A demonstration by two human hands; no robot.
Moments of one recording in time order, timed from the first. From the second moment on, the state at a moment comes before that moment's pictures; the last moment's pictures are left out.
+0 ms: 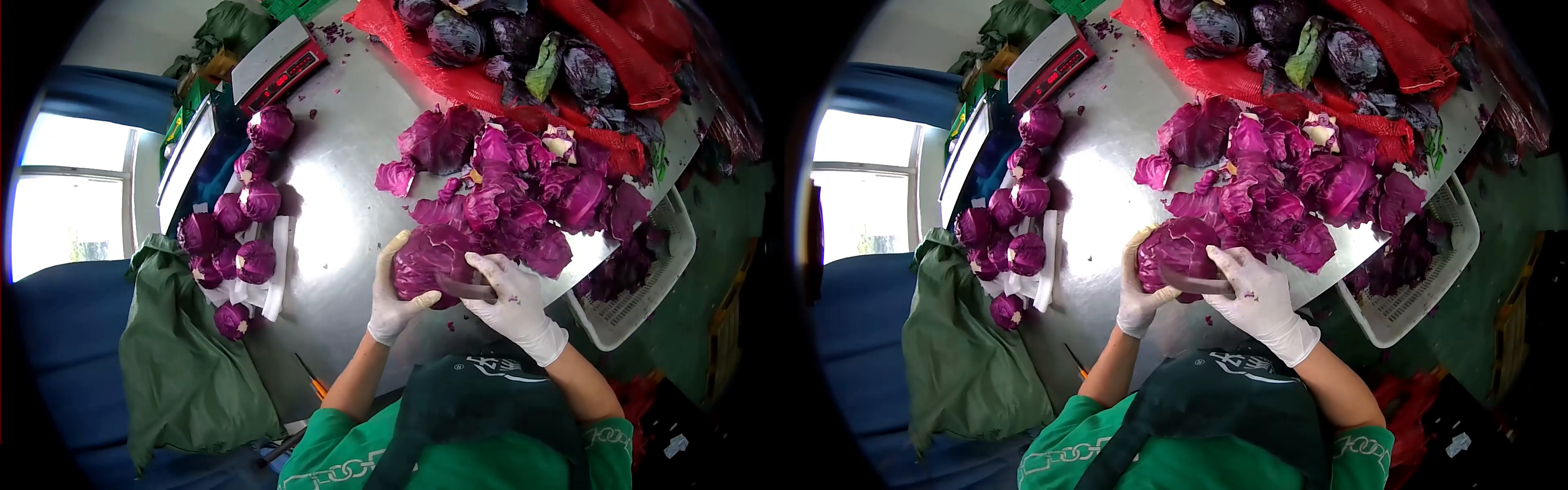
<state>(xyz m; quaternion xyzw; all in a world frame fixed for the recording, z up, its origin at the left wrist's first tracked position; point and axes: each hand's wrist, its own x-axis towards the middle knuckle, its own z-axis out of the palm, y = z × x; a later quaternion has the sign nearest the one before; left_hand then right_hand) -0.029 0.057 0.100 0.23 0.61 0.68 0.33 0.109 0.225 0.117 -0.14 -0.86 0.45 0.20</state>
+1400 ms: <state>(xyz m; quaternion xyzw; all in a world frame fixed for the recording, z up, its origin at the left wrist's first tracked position) -0.037 -0.027 0.011 0.02 0.21 0.91 0.37 0.012 0.237 0.154 -0.11 -0.76 0.64 0.00</state>
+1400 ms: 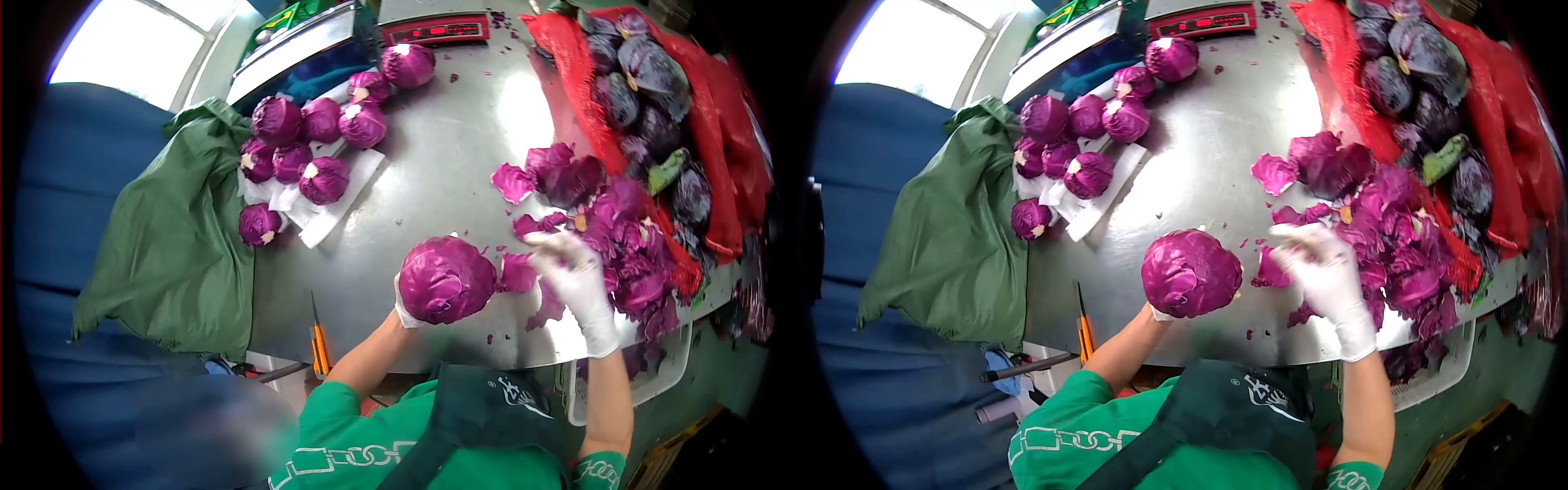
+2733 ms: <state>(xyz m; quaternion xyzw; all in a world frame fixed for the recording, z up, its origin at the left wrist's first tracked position) -0.380 -0.482 0.061 -0.06 0.96 0.24 -0.11 0.032 0.205 0.042 -0.23 -0.65 0.72 0.01</state>
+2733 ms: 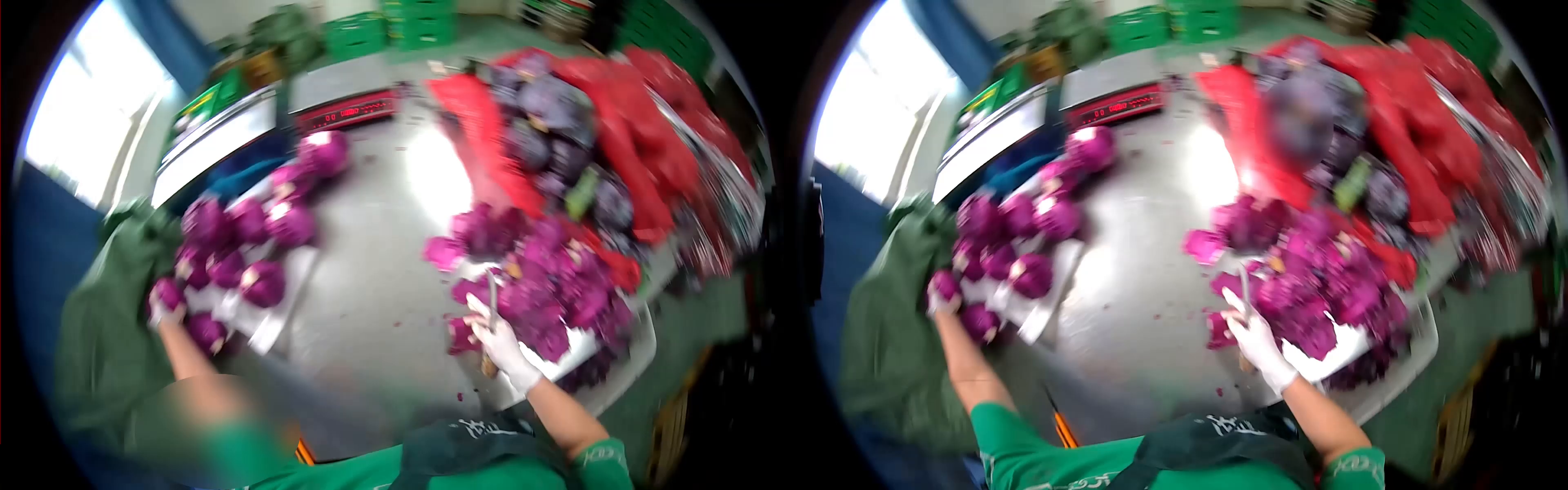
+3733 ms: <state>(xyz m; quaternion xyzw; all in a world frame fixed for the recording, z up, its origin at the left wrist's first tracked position) -0.015 0.326 0.018 0.45 0.84 0.27 0.11 0.304 0.443 0.011 -0.51 -0.33 0.64 0.46</state>
